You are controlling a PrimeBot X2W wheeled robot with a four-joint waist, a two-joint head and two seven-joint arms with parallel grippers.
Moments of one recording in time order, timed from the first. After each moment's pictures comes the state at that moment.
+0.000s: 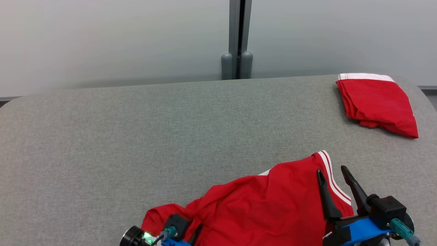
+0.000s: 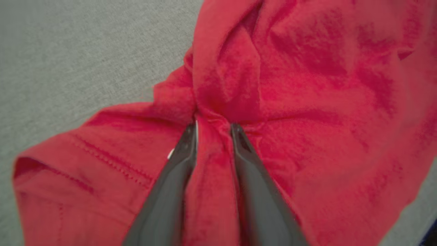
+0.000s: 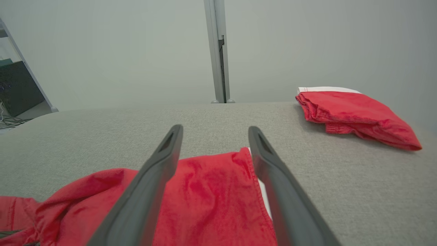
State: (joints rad) left arm -0.23 0.15 -0.70 0.75 -0.27 -0.13 -0.03; right arm -0.04 -0.05 0.05 0.24 0.15 0.13 -0.26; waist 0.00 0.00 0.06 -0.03
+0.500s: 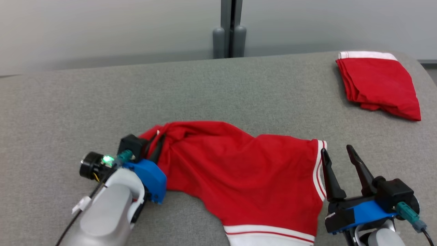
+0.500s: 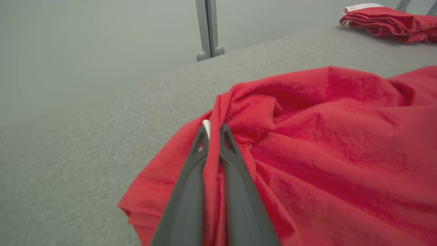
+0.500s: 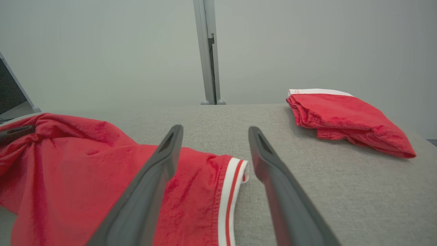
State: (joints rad) left arm -0.54 0.20 -0.57 0.81 -0.35 -0.11 -0.15; right arm -0.11 -0.05 0.03 0.22 0.13 0.13 -0.26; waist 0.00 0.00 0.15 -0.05
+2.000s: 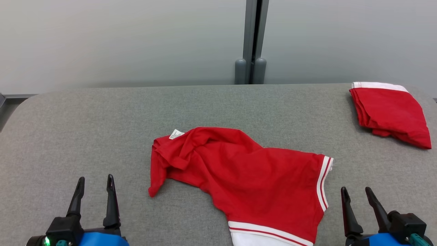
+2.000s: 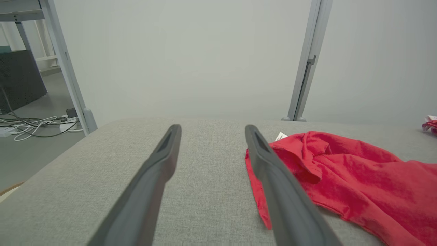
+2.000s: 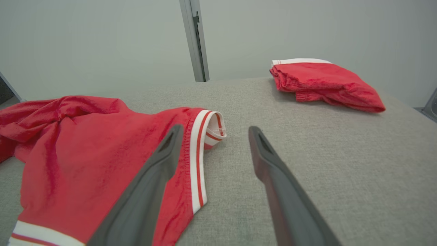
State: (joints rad) left arm 0.03 0.12 -0.01 0.21 -0.16 -0.03 -0.26; right arm 0.01 -0.05 -0.08 0.31 0.15 0.13 -0.26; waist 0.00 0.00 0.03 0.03
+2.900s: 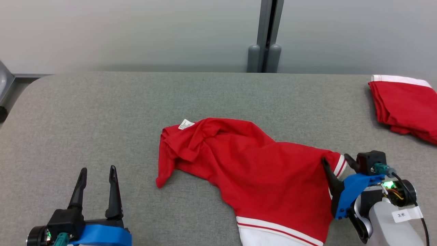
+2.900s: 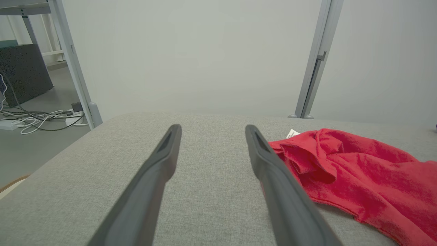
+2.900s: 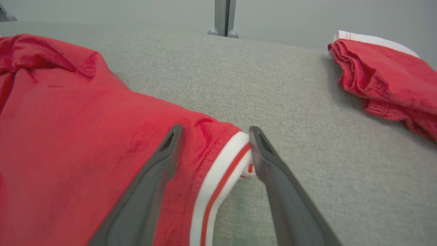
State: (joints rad) left arm 0.01 0.06 0.06 0.20 -0.09 -0.10 -0.26; right arm -0.39 -0.14 0.04 0.72 0.09 0.13 -0.07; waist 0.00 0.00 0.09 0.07
